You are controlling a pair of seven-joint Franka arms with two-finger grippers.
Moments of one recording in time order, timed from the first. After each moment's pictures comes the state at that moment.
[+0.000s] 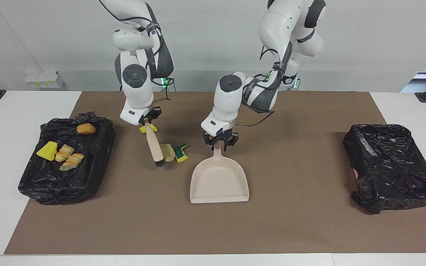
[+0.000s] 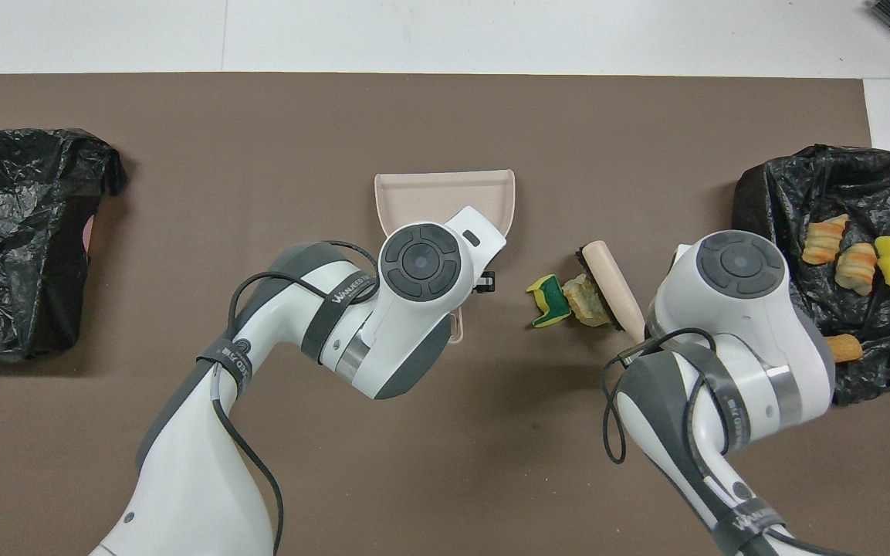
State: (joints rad) left arm -0.69 0.44 -0.02 -1.68 -0.02 2.23 -0.62; right arm 0.15 0.02 0.06 -2.07 -0.10 1.78 -0.10
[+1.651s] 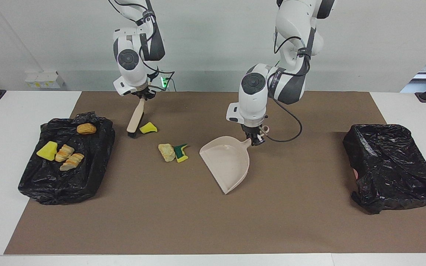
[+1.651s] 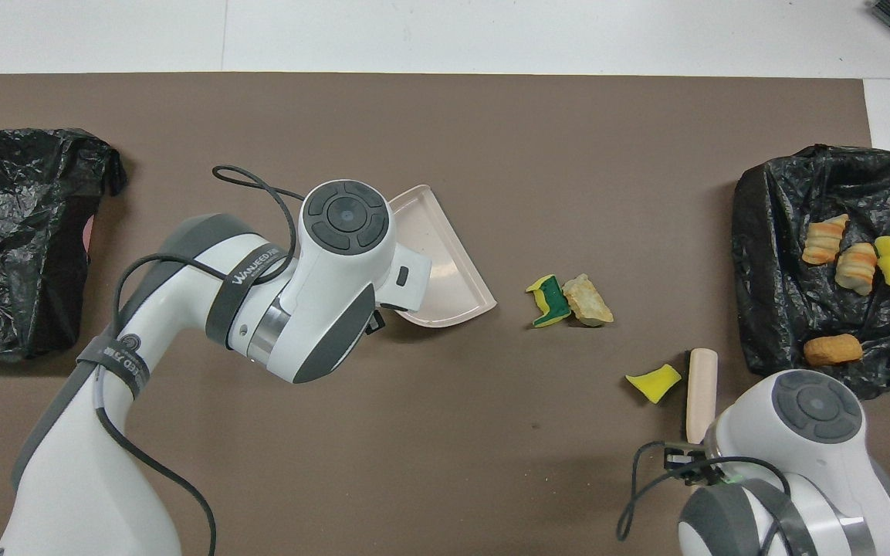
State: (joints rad) left arm -0.59 0.31 0.00 -1.74 0.08 1.94 0.53; right arm 0.12 -0.37 0.06 -2.61 -0.03 1.86 0.45
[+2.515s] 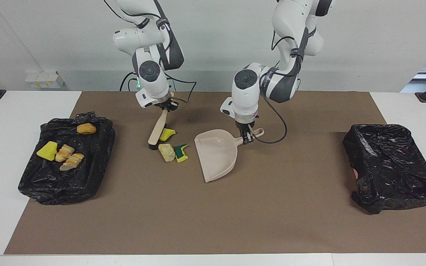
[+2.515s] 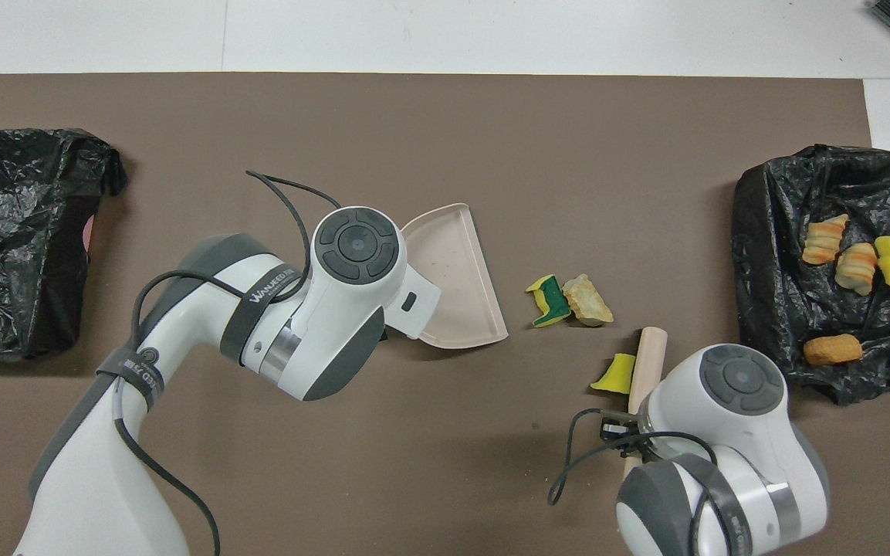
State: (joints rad) left arm -0.64 0.27 -0.01 -1.85 0.09 2.05 0.72; right arm 0.29 -0.08 0.07 -2.35 0.12 1.93 0.57
